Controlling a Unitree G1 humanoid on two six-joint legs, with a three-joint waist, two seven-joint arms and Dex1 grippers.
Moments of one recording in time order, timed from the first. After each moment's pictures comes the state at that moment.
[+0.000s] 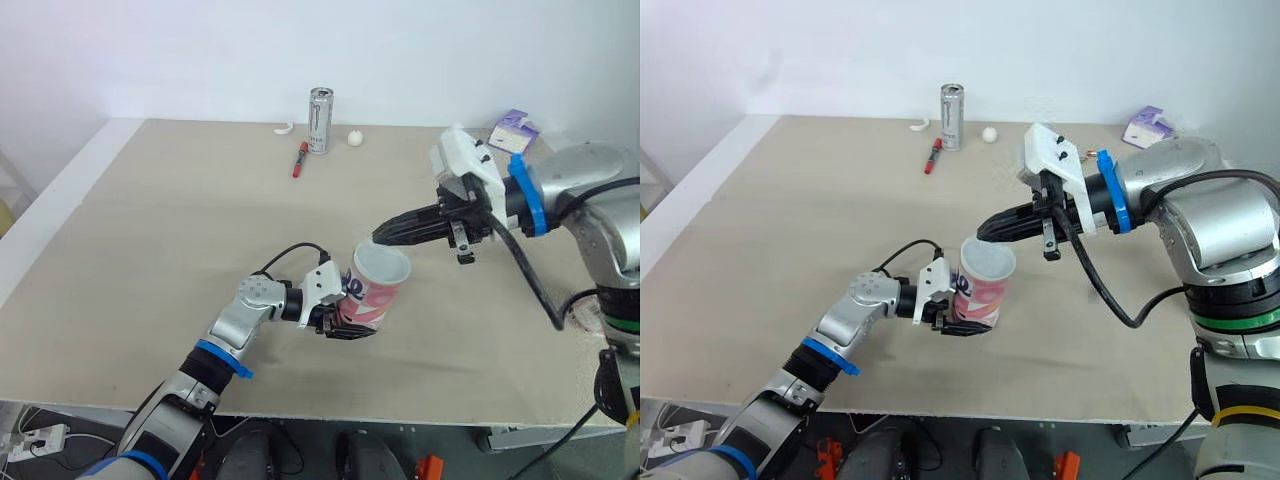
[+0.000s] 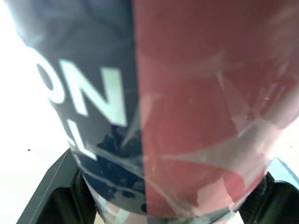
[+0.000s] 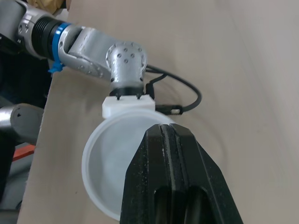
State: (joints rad) left arm -0.60 0.17 -0.38 0.36 -0.13 0.11 -1.12; right arm -0.92 -0.92 0.17 -0.22 0.47 0.85 1.35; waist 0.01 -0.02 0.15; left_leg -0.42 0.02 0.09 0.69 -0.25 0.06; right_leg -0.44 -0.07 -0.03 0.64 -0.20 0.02
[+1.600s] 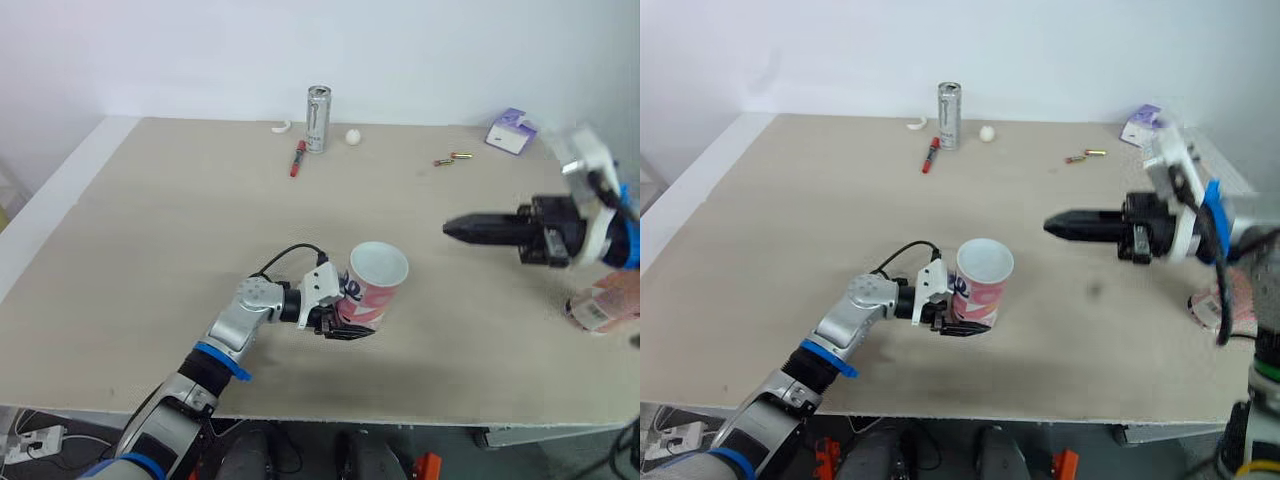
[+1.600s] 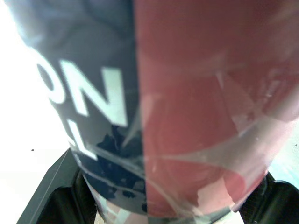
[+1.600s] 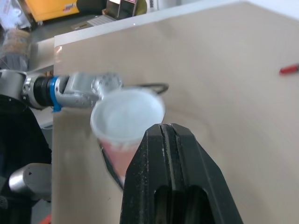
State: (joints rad) left arm -0.59 0.17 -0.37 0.37 -0.14 0.07 -1.11; right arm -0.36 -0.94 -0.35 -0.30 0.66 0.85 1.28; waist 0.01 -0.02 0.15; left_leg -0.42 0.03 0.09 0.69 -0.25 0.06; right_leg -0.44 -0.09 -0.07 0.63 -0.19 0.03
